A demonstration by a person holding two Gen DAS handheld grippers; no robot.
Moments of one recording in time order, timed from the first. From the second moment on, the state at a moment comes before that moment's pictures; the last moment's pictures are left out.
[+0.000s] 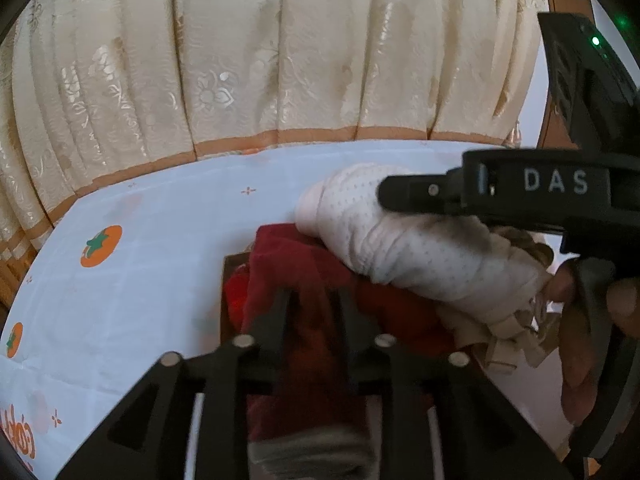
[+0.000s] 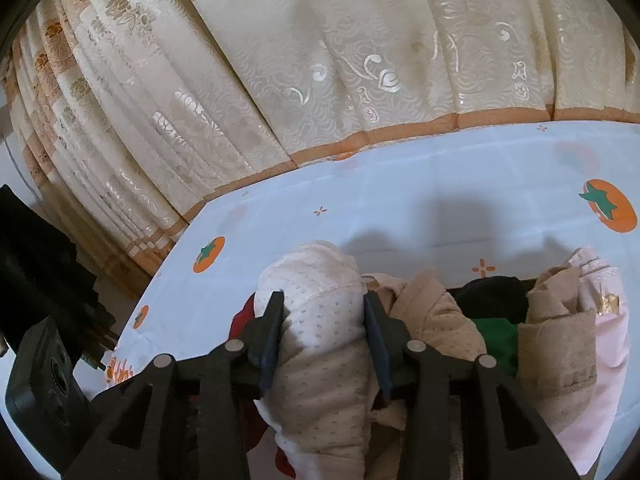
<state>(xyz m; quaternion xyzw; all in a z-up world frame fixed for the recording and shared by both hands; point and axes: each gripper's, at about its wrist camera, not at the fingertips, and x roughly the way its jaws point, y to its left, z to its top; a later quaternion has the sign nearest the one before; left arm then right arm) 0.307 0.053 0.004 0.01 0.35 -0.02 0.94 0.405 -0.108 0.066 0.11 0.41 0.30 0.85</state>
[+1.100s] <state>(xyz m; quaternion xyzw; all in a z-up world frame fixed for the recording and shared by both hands) 0.222 0.102 0.034 -0.04 0.29 -0.02 0.96 0.312 -0.140 0.113 0.05 0.33 0.33 0.88</state>
